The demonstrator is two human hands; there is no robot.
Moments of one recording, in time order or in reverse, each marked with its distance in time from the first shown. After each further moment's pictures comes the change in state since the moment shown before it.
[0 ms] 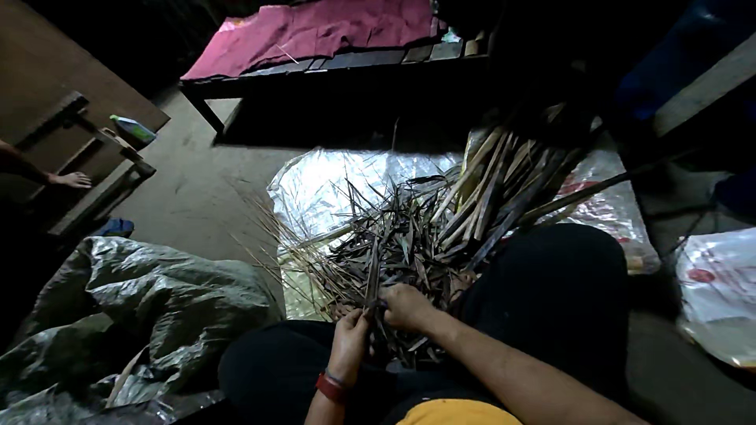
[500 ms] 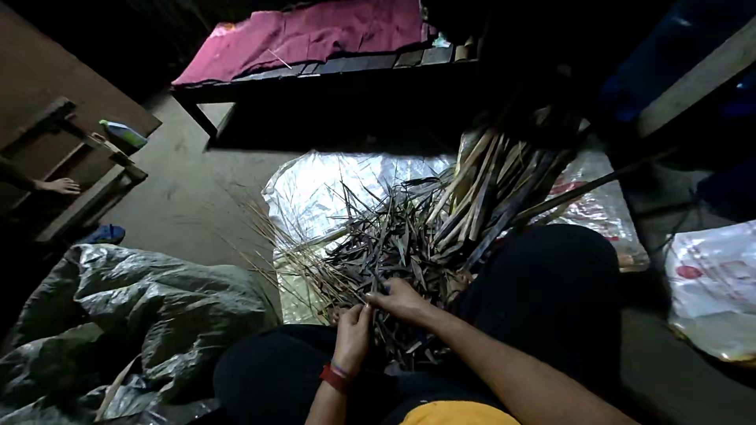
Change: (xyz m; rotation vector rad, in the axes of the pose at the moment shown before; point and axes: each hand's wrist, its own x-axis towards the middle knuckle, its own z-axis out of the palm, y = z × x) left_hand 0.013 -0.003 0.008 0.073 -0.002 0.033; right_hand 0.000 0.005 -0.002 0.703 0.091 0.144
